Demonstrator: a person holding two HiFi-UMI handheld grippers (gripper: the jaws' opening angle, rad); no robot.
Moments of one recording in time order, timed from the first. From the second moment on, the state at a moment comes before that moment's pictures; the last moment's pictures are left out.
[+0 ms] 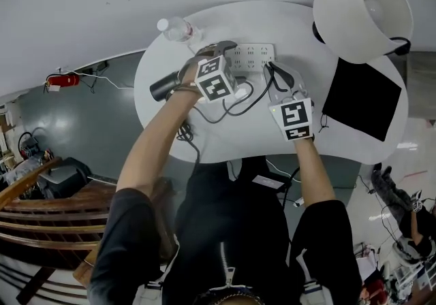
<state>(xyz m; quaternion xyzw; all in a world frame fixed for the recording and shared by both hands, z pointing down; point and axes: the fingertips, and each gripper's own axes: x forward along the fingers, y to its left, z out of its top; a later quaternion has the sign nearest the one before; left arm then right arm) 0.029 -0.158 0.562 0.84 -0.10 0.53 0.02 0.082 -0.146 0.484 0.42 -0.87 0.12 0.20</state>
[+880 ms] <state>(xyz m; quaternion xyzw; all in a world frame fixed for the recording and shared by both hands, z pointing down) -0.030 -0.072 0.456 0.90 -0.25 0.35 0.03 0.050 -0.067 0.420 0.47 -0.86 0.10 0.19</state>
